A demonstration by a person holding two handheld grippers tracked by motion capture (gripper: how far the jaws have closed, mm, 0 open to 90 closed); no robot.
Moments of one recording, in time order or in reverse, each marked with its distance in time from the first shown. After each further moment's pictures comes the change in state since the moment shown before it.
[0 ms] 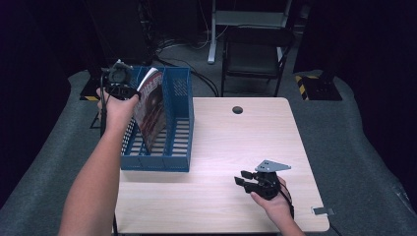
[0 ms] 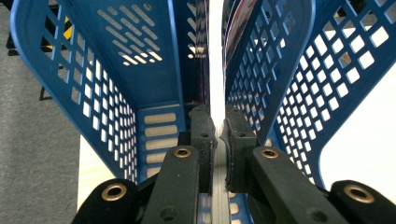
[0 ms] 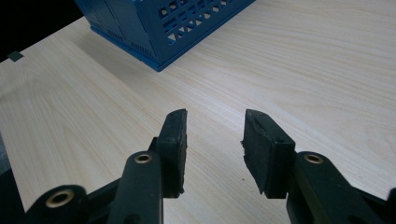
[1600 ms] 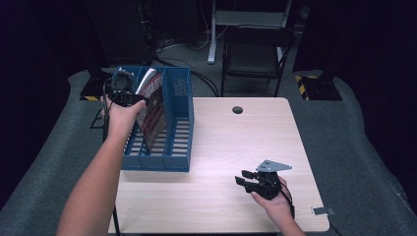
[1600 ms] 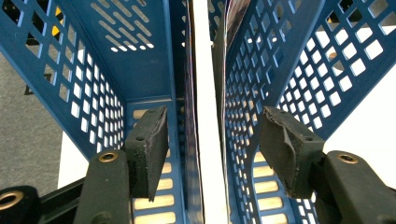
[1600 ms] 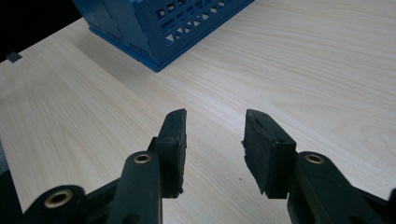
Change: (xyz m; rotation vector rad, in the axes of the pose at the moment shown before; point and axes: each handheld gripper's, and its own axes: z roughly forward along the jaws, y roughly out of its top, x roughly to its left) left arm -0.001 -0.019 0.012 0.000 -0.024 -0.018; right arm -0.001 -0.001 0.000 -0.005 0.000 0.002
